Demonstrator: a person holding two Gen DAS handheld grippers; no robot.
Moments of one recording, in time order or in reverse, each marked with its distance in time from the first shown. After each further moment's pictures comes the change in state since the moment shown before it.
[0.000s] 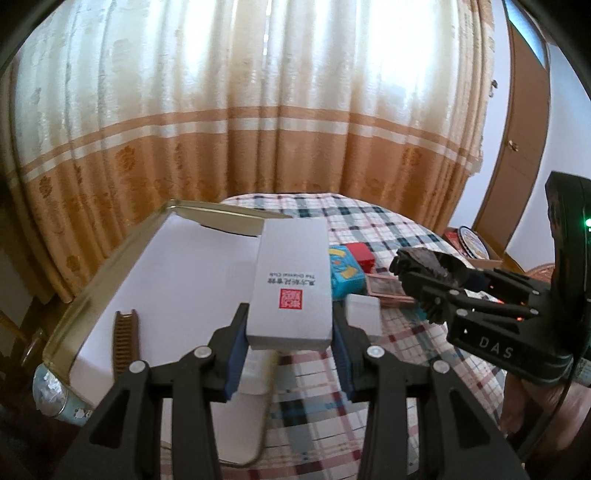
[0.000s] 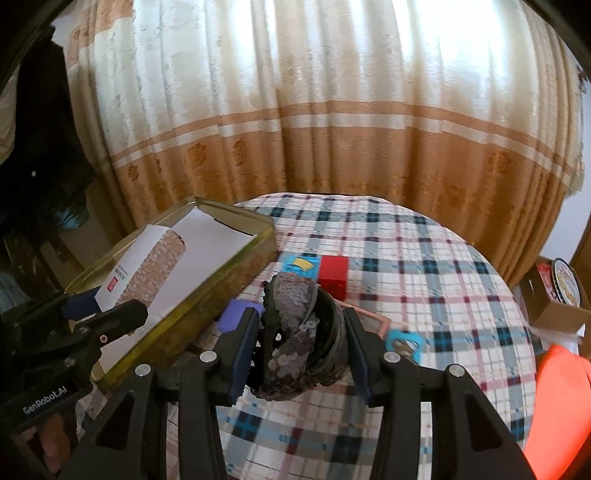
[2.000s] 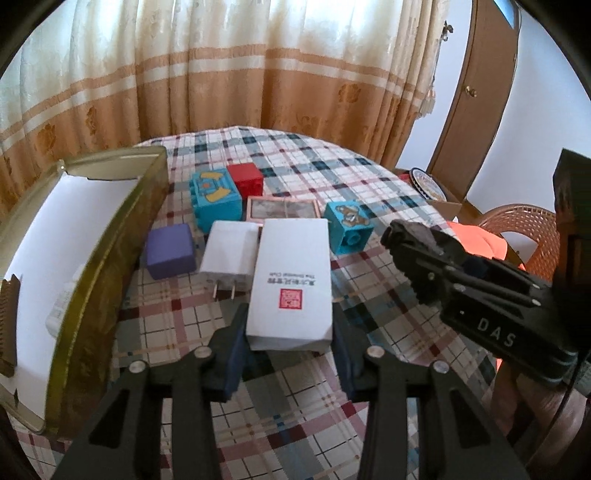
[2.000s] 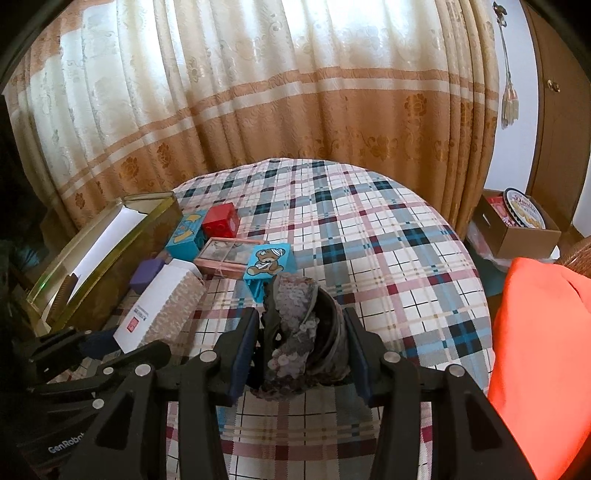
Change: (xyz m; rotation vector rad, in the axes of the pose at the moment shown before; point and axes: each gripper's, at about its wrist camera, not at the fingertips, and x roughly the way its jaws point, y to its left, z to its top) left arm 0.050 -0.097 -0.042 0.108 0.183 -0.181; right arm -0.026 -0.084 -0.074 0.225 0.012 -0.154
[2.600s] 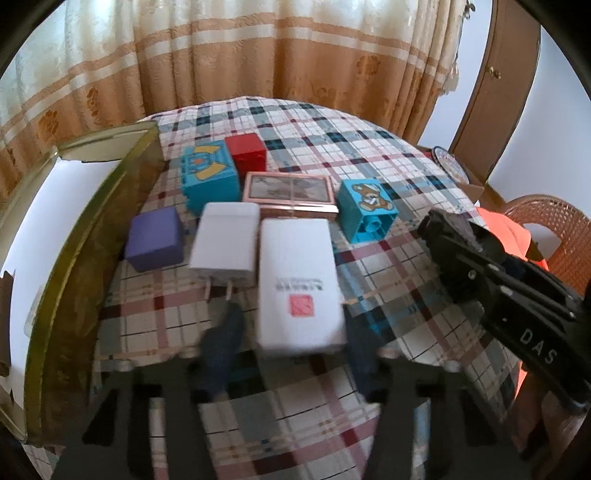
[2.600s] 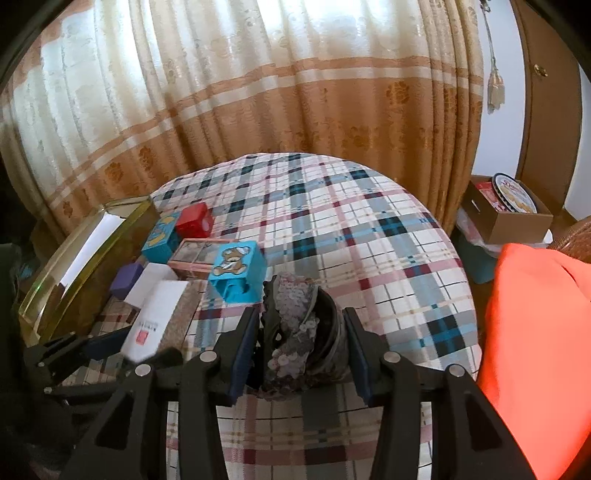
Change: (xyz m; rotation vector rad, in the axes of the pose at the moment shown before) left arm 0.032 -0.006 0.005 -0.026 0.110 0.068; right arm 0.006 -0.020 0.000 0.052 0.024 -0.025
